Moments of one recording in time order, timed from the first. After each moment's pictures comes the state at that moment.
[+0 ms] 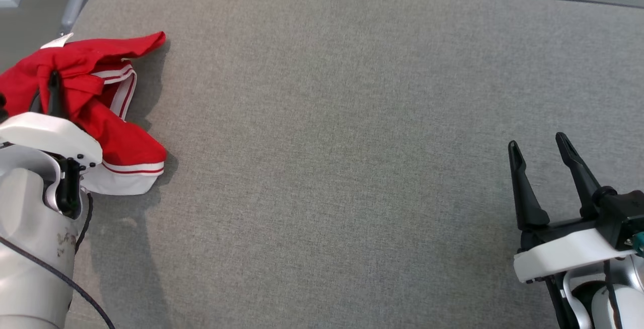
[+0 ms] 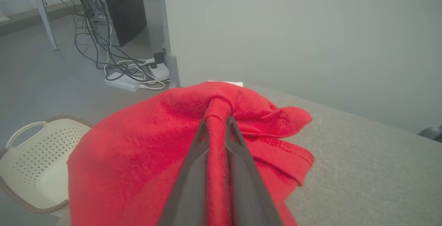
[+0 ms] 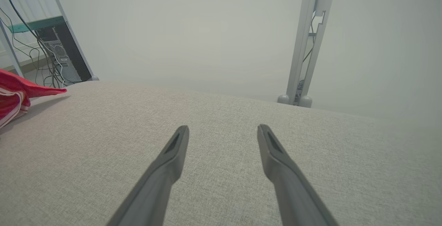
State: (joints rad) left arm -0.80 0.28 -0.06 1.01 -0.51 -0.05 -0.22; right arm -0.10 -0.07 0.02 -0.13 0.07 0.13 0.00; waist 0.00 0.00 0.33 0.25
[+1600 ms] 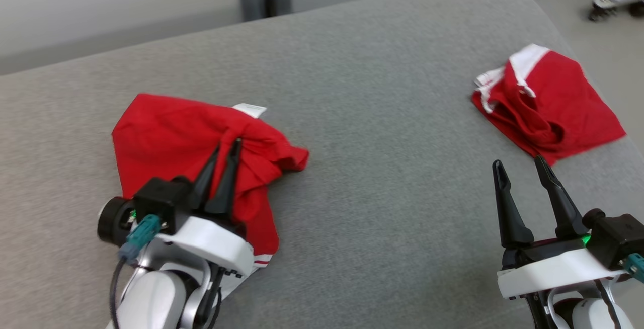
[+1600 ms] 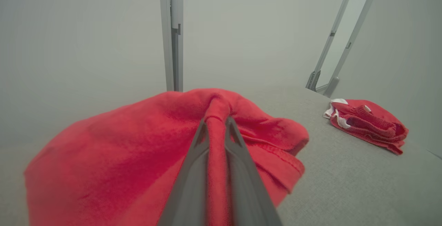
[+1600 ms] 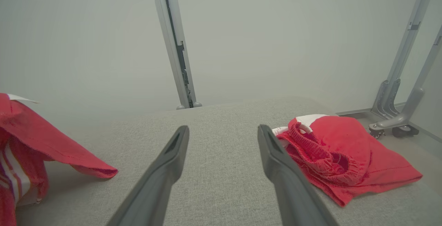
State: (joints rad) left arm -0.20 0.21 -0.33 -0.07 -0.34 0.13 0.00; right arm -0.06 -0.05 0.07 -0.05 0.23 0.13 -0.12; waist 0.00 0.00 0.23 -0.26
